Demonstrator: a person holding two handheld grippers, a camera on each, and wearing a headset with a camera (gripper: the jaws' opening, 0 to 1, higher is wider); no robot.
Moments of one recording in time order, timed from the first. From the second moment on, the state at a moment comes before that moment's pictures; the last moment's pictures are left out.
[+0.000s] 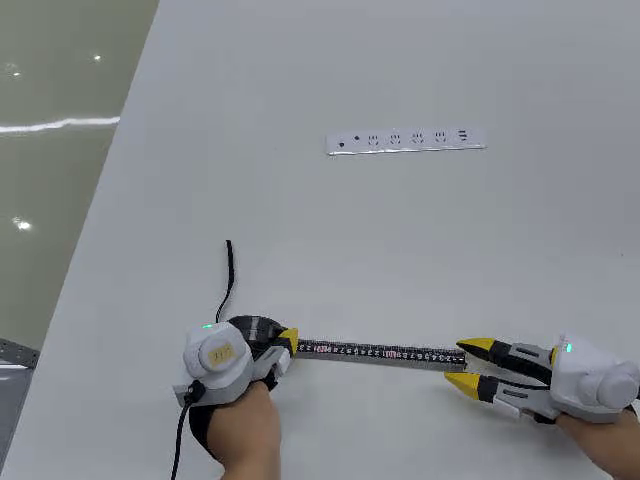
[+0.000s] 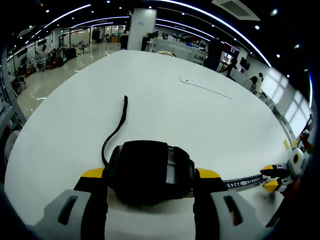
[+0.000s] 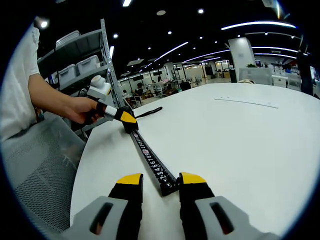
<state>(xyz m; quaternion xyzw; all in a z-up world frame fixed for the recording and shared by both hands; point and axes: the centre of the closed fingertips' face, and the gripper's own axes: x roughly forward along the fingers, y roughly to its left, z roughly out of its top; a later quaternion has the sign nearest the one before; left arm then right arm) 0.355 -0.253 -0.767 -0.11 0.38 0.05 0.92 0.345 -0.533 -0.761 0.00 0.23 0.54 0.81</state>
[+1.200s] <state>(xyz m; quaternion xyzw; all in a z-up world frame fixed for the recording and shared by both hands) 0.355 -0.253 -0.767 -0.11 0.38 0.05 0.92 0.348 -0.538 -0.772 -0.02 0.22 0.54 0.81</state>
